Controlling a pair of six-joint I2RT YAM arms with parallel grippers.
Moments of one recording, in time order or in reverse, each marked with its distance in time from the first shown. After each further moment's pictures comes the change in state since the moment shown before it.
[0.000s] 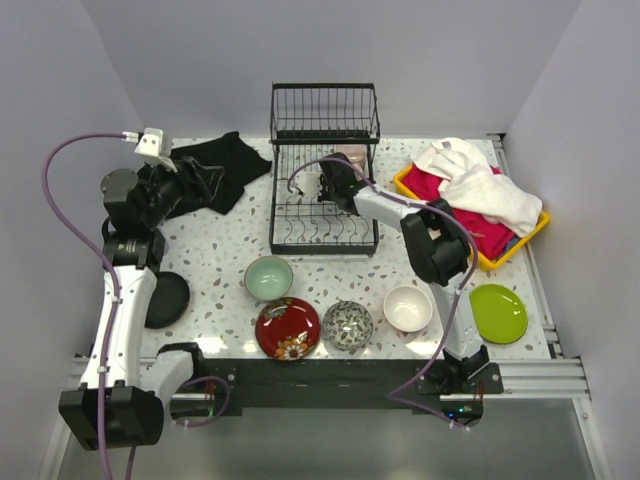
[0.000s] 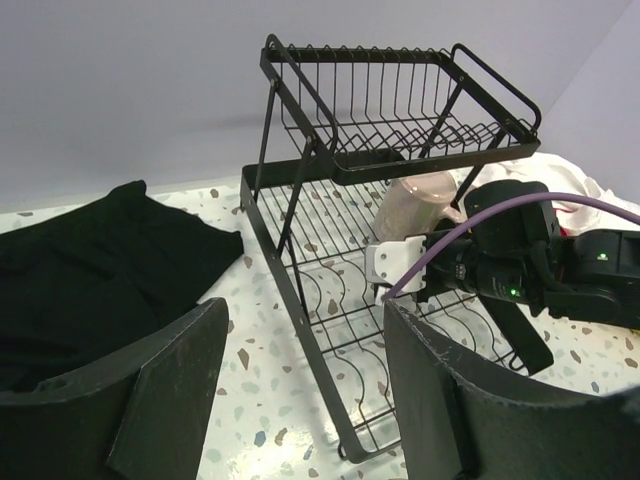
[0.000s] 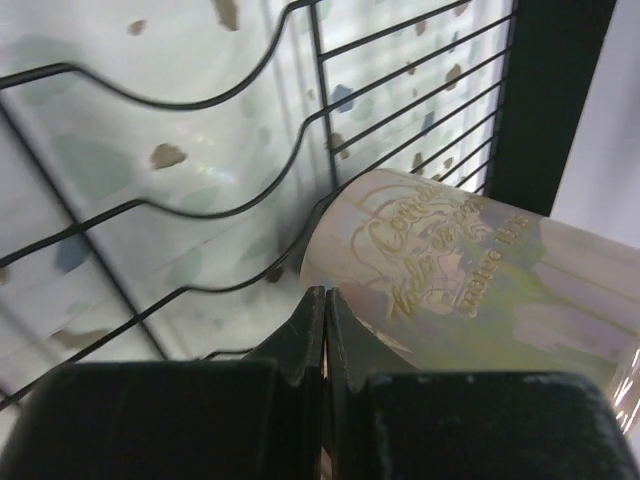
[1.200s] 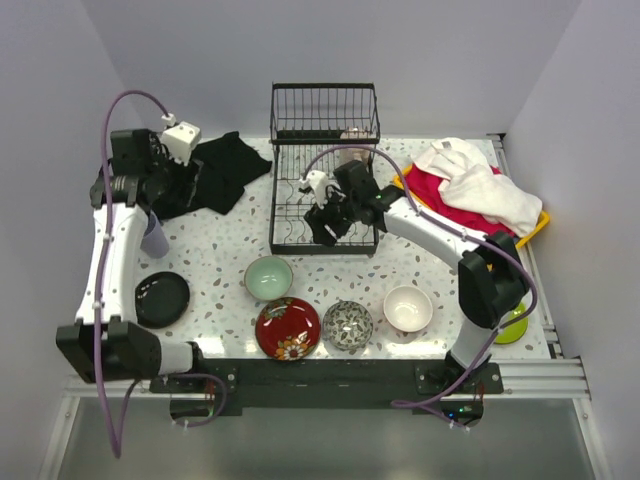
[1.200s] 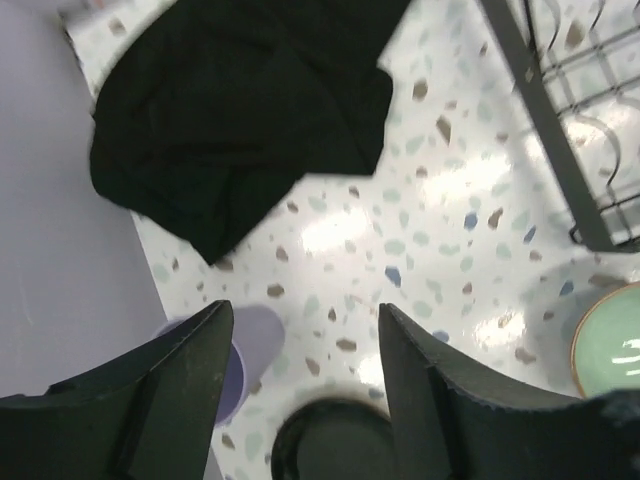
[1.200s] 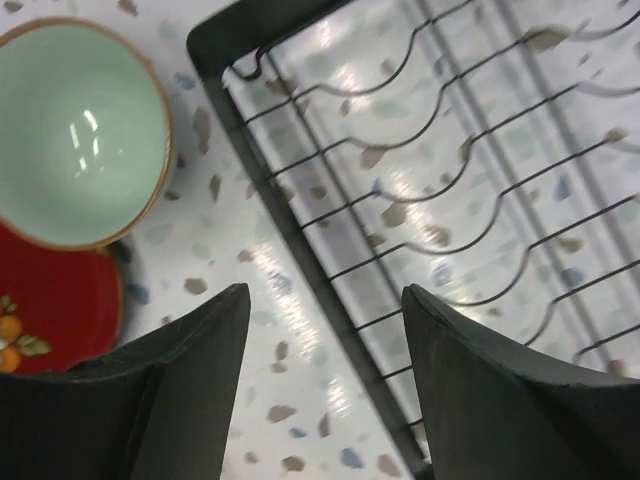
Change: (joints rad) left arm 0.010 0.323 0.443 -0.755 -0.299 0.642; right arm 0.074 -0.463 -0.268 -0.279 -0.599 0.792
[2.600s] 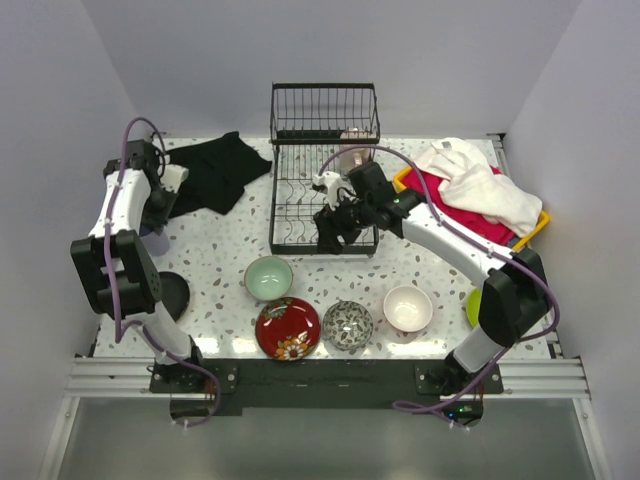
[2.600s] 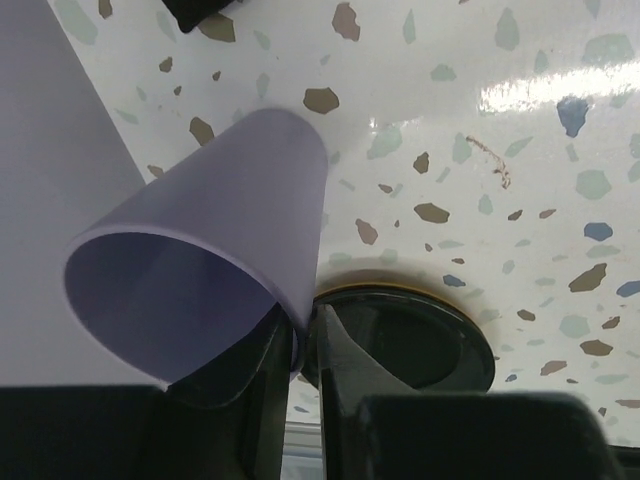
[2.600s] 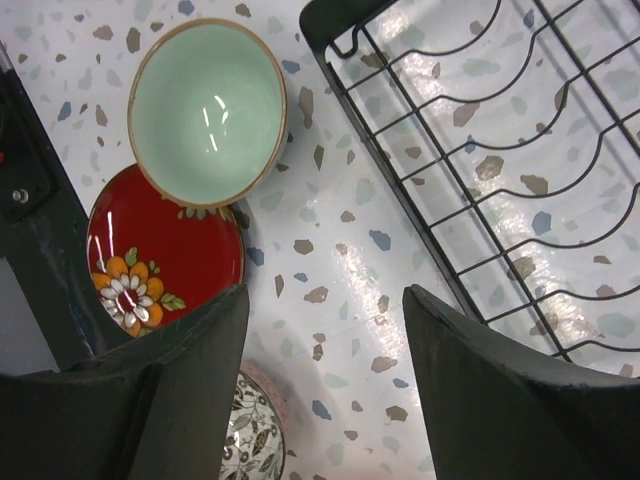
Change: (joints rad) left arm 0.133 0.443 0.084 -0.254 -0.297 0.037; right arm -0.015 -0.149 -0.090 -0.086 -0.132 0.188
